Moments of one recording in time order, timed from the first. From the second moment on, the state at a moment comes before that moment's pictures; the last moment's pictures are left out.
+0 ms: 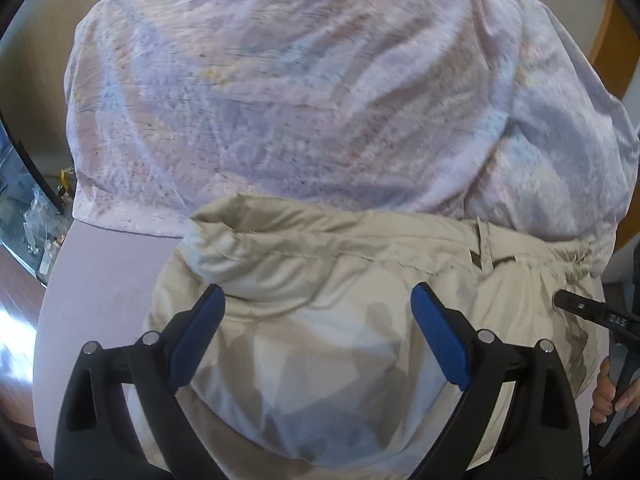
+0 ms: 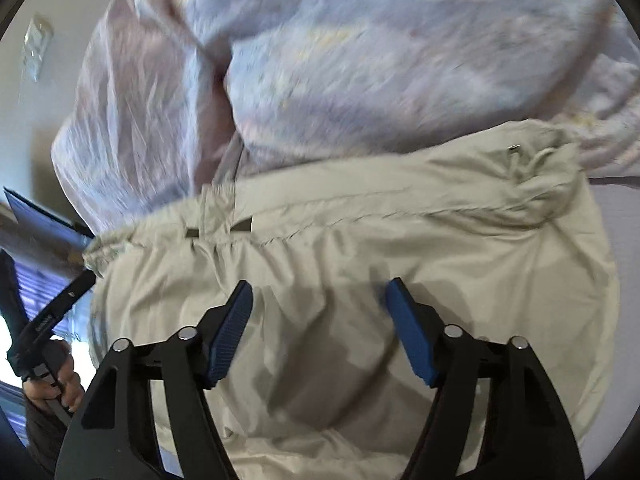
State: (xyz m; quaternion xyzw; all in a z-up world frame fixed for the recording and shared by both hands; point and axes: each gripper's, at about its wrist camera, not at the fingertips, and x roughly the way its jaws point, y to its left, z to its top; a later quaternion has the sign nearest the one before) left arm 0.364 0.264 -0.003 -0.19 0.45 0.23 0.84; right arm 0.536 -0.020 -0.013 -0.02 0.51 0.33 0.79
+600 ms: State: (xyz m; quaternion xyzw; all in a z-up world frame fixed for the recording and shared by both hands) left arm 0.374 0.255 -0.015 -0.17 0.46 0.22 0.84; right arm 0.566 0.011 0.002 -0.02 0.47 0.31 0.83
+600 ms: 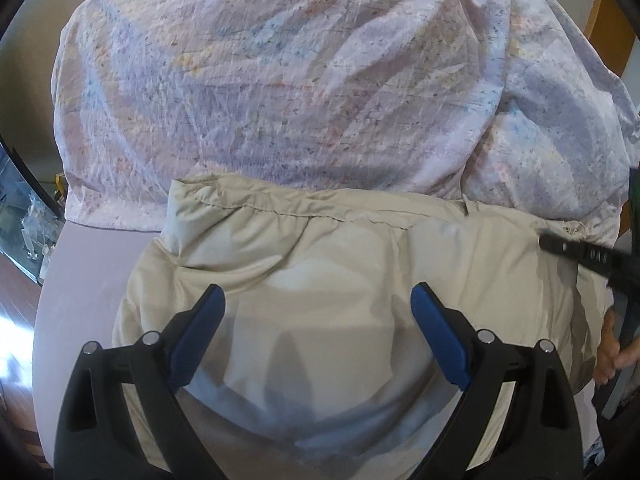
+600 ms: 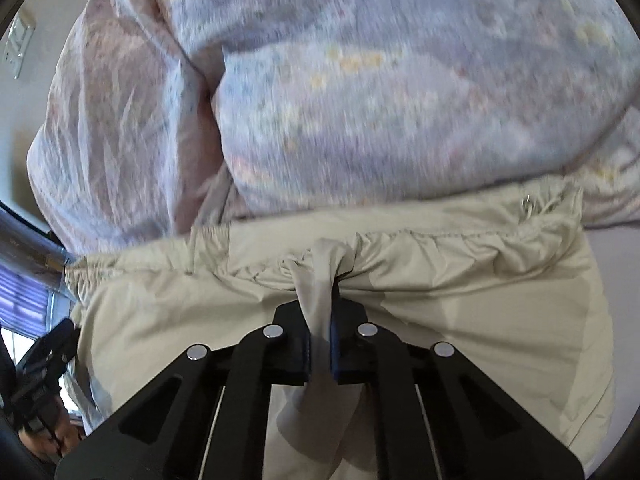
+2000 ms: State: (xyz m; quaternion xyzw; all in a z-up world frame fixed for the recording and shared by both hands) left arm 0.389 0.278 -0.082 -0.14 0.45 0.30 0.83; right arm 0.549 -0.037 -0.051 -0.05 0.43 0.22 0.88
